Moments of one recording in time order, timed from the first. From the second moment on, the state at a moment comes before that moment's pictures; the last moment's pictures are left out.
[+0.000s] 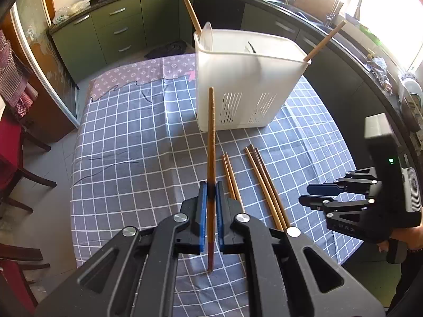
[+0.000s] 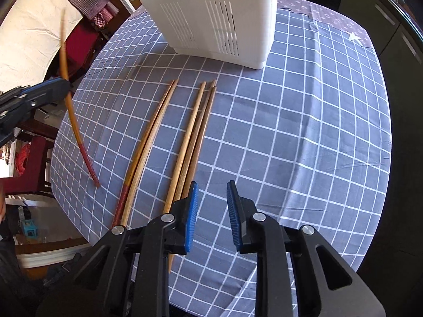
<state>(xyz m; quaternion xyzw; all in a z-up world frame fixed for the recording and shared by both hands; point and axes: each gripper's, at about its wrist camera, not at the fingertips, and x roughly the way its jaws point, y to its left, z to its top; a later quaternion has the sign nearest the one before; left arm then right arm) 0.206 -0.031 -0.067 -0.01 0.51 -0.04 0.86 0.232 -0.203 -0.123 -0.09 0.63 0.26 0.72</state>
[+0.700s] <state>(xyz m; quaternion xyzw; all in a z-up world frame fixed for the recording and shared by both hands) 0.185 -0.021 -0.057 -0.01 0.48 -0.06 0.87 0.250 -0.148 -0.150 -0.14 0.66 0.23 0.70</state>
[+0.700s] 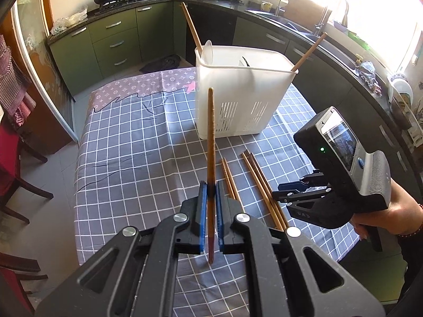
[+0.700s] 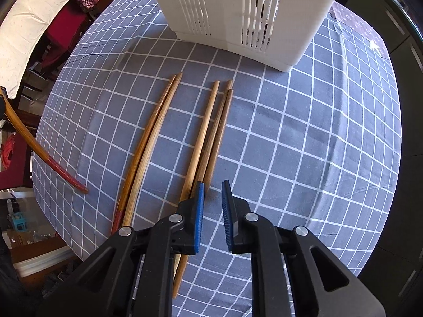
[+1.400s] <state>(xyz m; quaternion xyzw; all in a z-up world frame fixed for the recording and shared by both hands) 0.184 -0.022 -0.063 -0.01 0.49 -0.07 0.87 0.252 -0.127 -0.158 -0.16 0.64 0.22 0.71</state>
